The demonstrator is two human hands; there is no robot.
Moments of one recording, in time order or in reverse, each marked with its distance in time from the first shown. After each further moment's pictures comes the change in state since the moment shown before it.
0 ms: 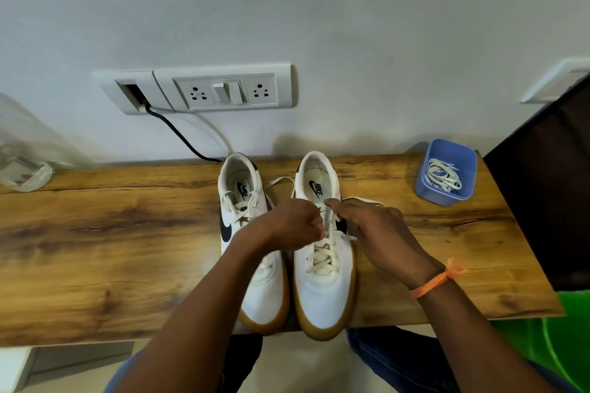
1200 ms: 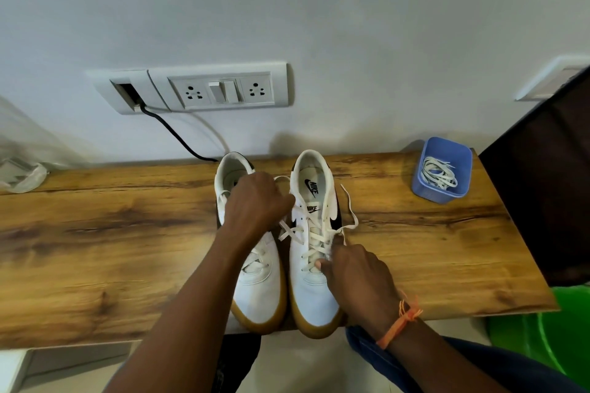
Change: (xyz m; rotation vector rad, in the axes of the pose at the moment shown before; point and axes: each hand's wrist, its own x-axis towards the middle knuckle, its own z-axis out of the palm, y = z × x) left_hand -0.006 -0.018 -0.016 -0.014 0.560 -0.290; right_hand -0.032 -0.059 0.030 -0.046 -0.093 0.398
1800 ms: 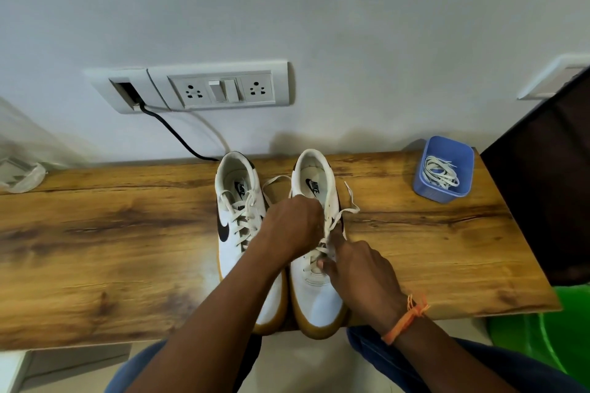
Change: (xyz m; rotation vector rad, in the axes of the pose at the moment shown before) left_hand -0.018 0.022 0.036 0.369 -0.213 0.392; right_hand 0.005 0.004 -0.001 0.051 0.042 -0.083
